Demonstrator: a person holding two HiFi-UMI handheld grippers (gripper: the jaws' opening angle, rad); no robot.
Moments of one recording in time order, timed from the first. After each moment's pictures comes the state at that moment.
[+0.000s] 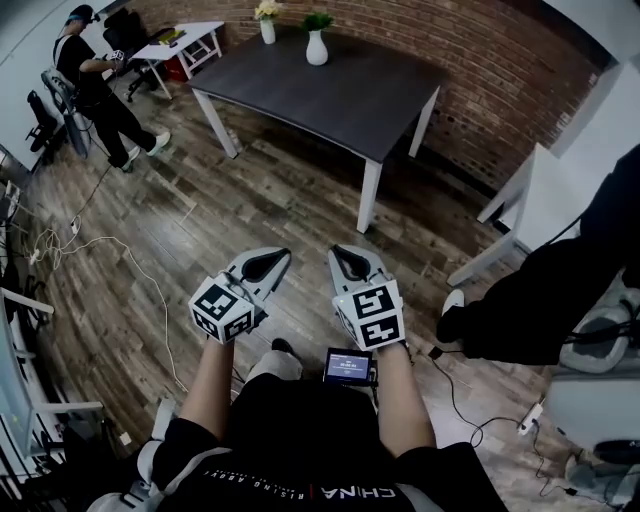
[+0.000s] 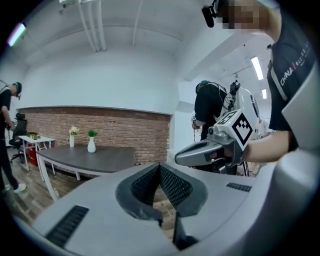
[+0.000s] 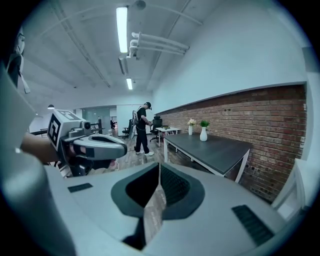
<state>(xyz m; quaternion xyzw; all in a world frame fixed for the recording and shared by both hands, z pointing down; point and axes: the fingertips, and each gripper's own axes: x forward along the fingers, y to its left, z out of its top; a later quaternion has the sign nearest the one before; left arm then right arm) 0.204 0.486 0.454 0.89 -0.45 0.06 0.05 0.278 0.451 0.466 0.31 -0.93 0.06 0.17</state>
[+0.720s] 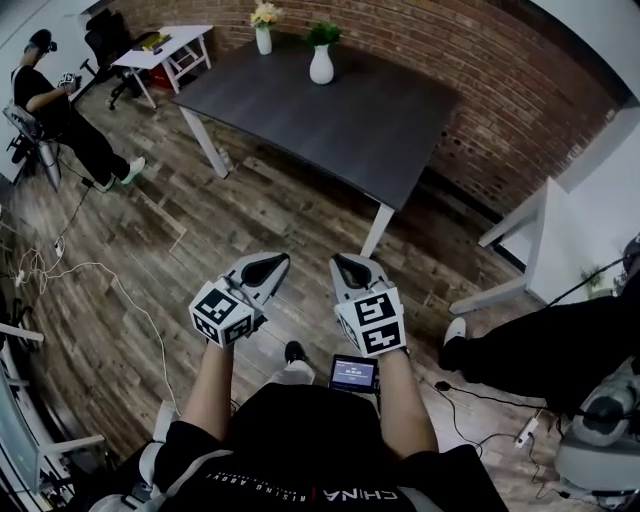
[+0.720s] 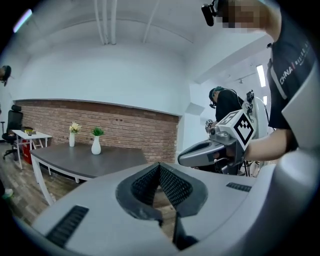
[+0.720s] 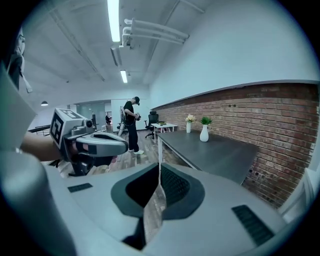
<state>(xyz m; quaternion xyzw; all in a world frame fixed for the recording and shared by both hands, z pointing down) 0.075 0.317 0.466 0.90 -0.44 0.05 0.07 0.157 0.288 0.478 0.32 -0.92 0.06 0.20</state>
